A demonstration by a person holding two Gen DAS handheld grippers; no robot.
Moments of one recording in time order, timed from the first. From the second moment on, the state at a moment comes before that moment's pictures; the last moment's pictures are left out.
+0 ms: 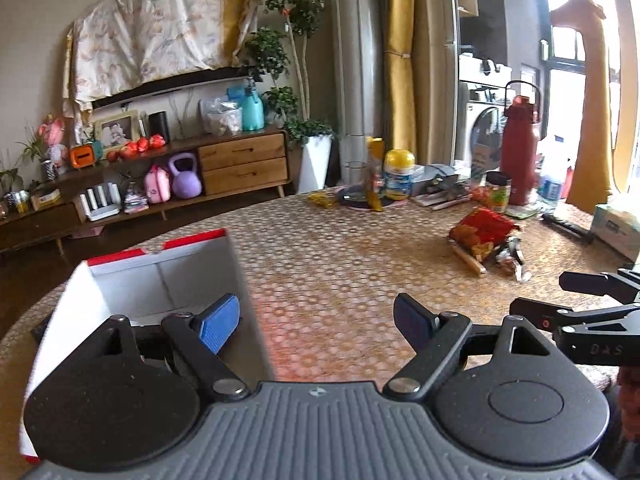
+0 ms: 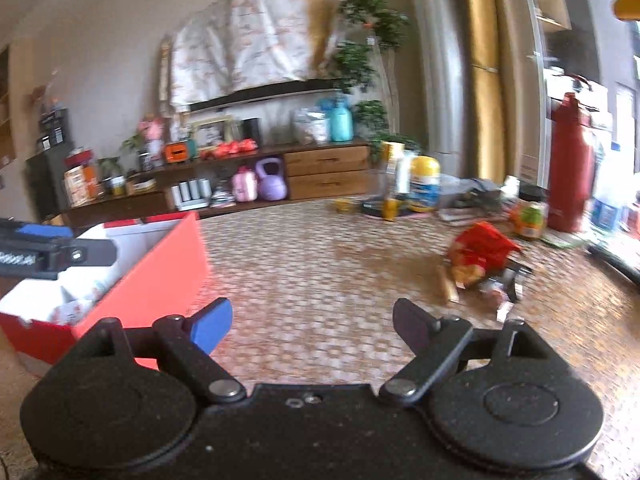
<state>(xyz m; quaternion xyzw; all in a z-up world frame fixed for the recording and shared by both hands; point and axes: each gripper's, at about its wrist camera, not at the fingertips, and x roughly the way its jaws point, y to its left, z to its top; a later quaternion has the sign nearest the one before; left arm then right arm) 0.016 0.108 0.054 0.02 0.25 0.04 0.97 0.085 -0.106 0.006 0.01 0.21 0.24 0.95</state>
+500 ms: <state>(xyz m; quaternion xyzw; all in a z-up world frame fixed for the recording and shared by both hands) 0.067 0.036 0.032 0.03 0.25 -0.01 0.97 0.107 -0.177 -0.015 0.03 0.21 0.13 0.97</state>
